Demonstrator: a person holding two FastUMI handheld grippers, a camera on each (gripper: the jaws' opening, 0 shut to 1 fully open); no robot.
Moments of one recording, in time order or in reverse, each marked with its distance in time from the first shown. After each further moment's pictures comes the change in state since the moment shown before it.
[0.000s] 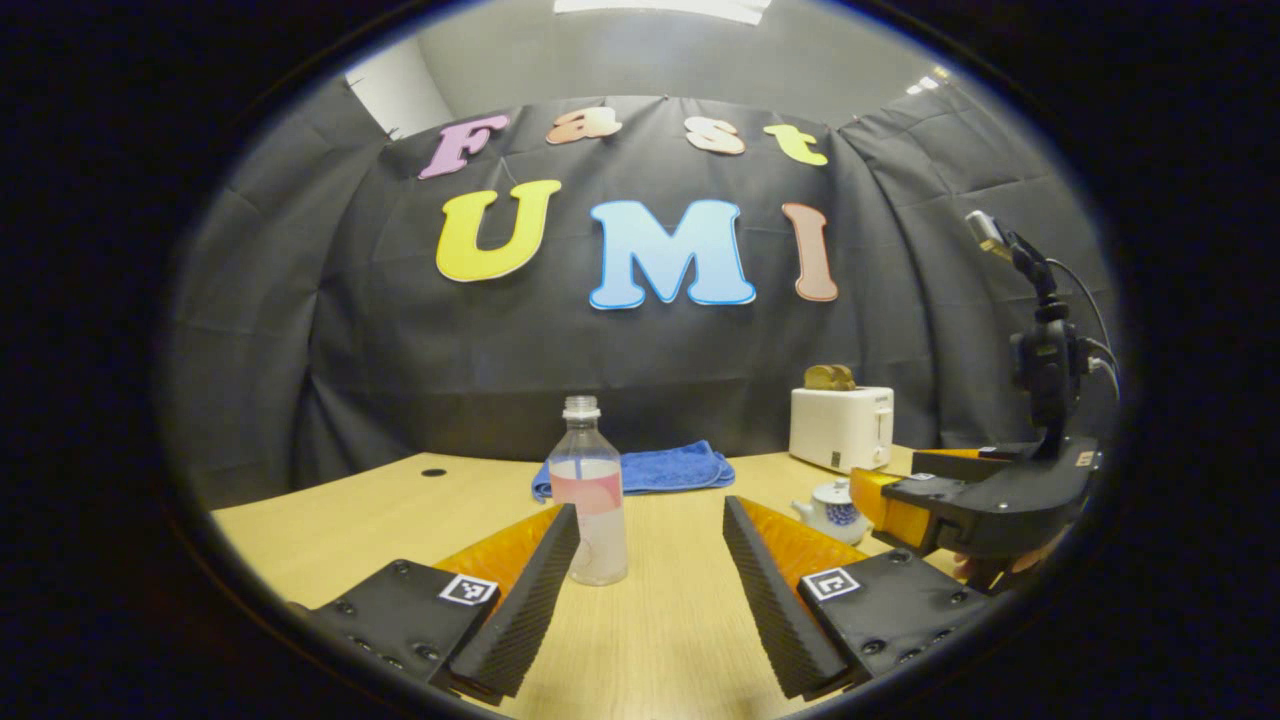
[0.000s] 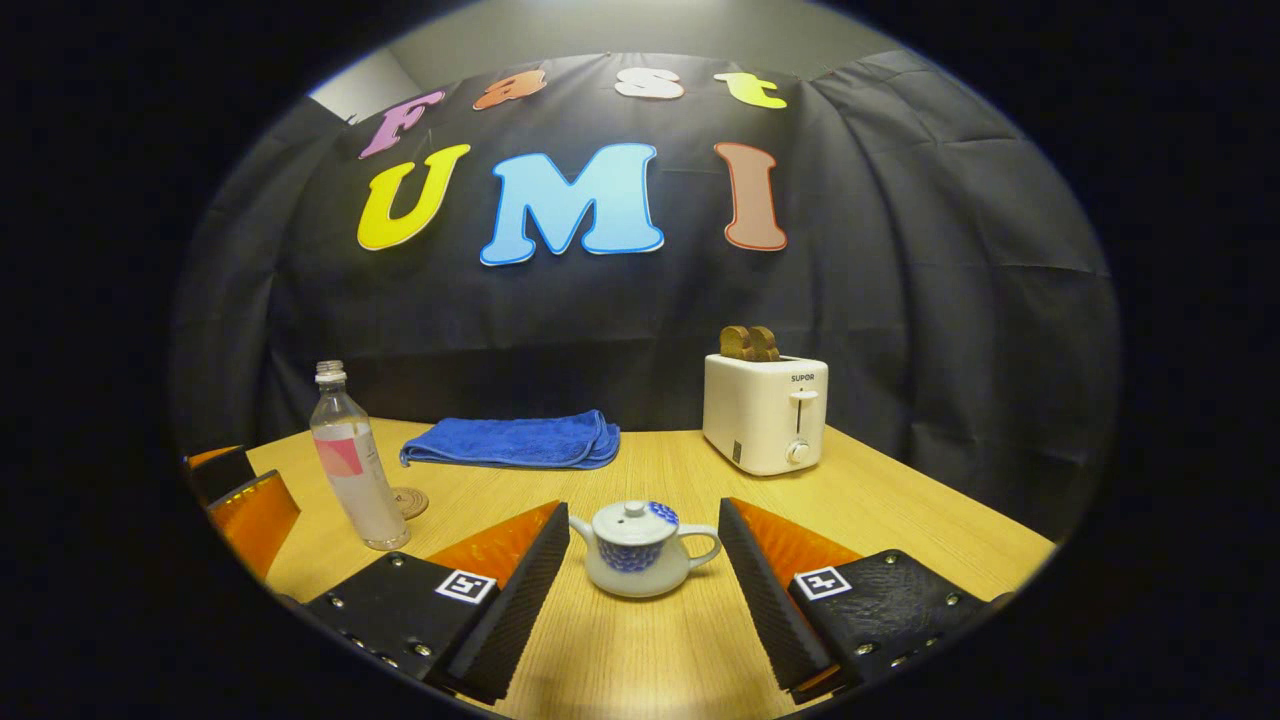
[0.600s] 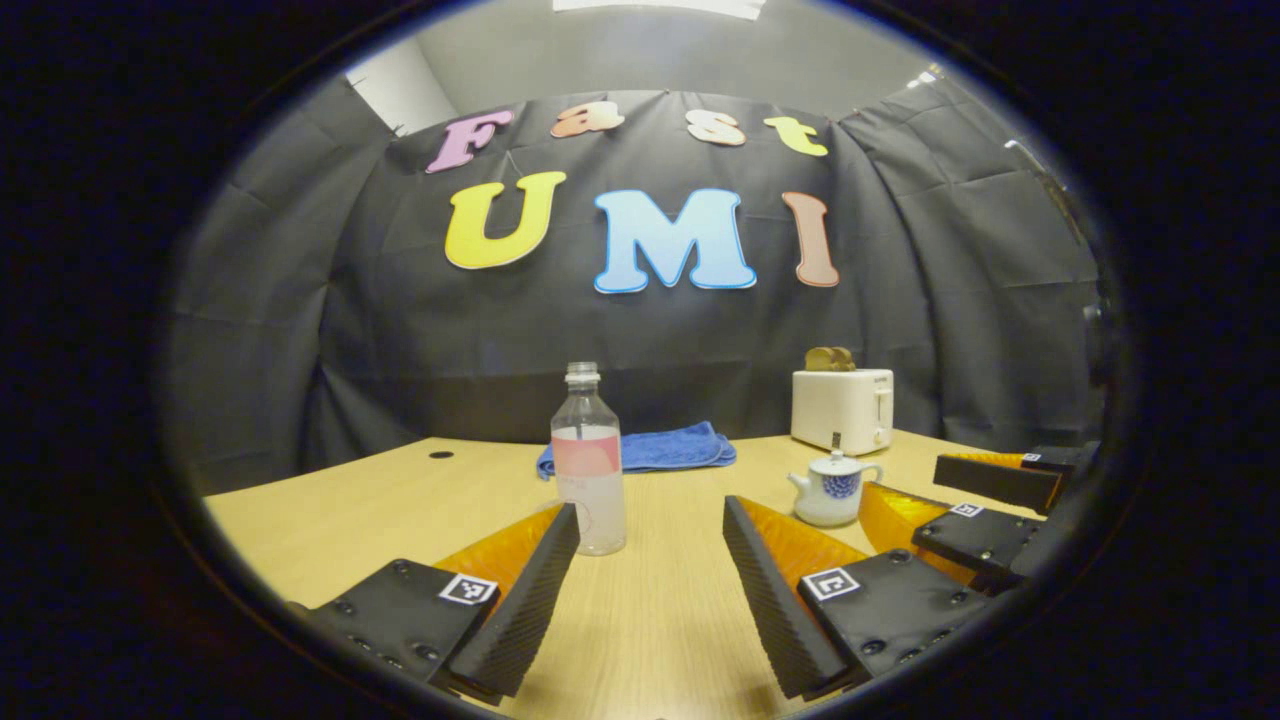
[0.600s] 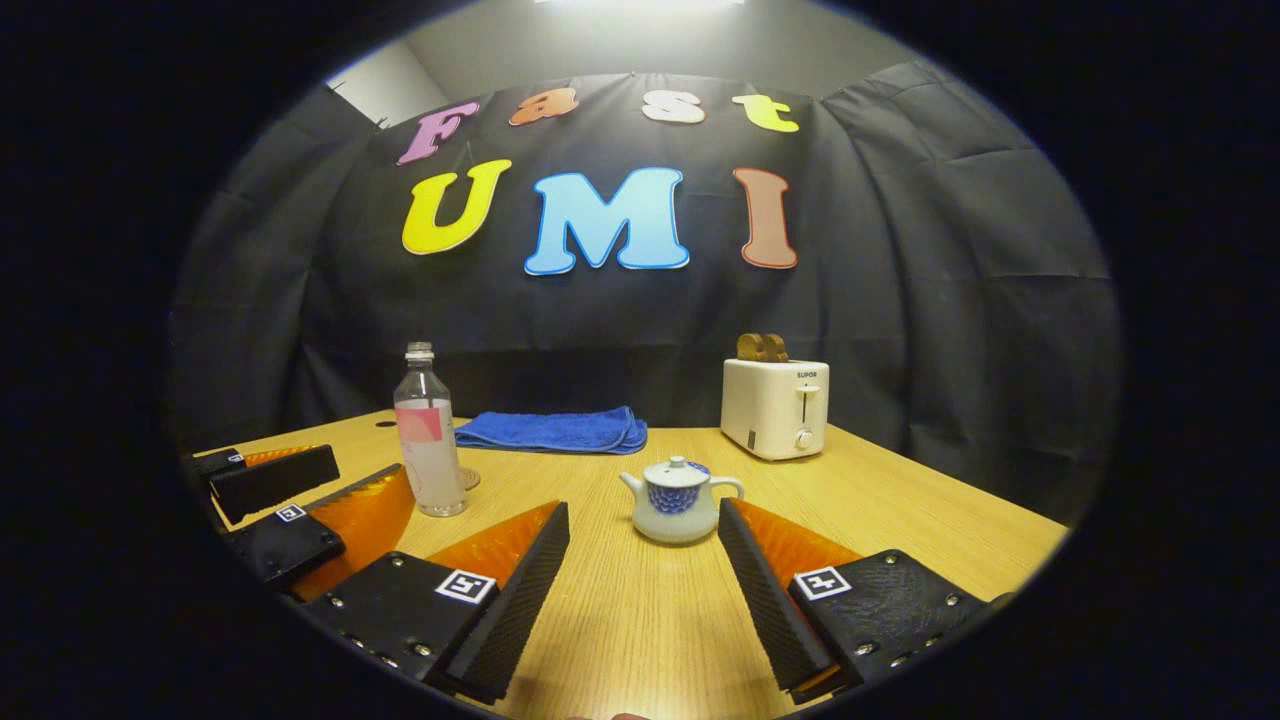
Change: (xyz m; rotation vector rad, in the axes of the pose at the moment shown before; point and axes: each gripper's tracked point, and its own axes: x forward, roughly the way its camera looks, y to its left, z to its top) left arm -0.017 -0.013 -0.029 0.017 0.026 0.007; right arm -0.075 0.026 -0.027 0.009 -0.030 0.038
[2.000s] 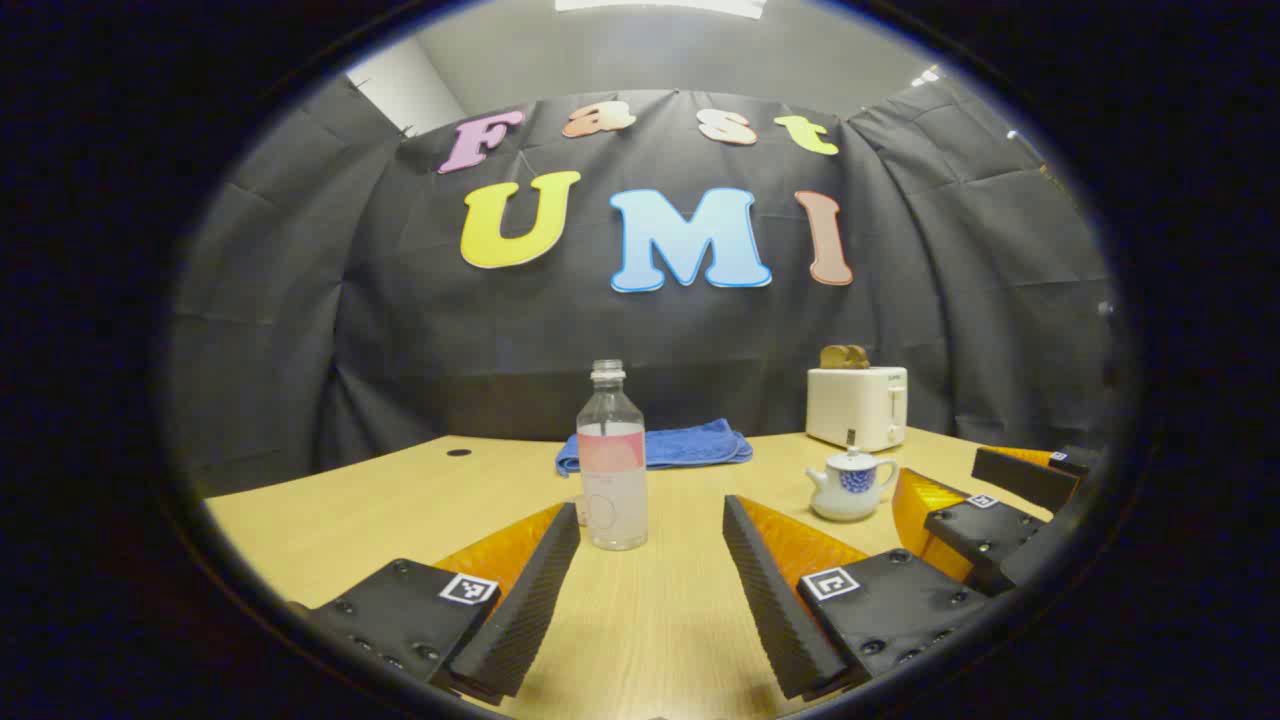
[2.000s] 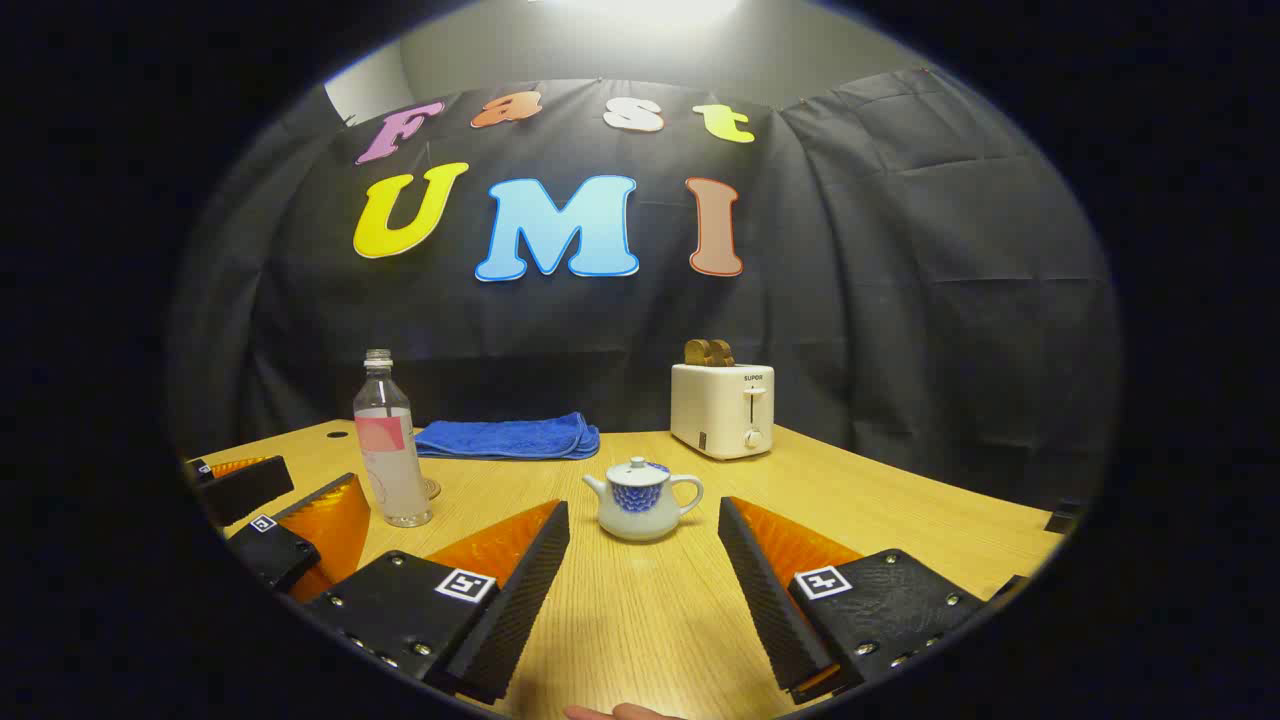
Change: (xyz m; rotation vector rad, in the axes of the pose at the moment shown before) left arm -0.010 0.013 -0.001 -0.007 0.000 0.016; right arm -0.022 -0.001 0.007 0.010 -0.056 -0.169
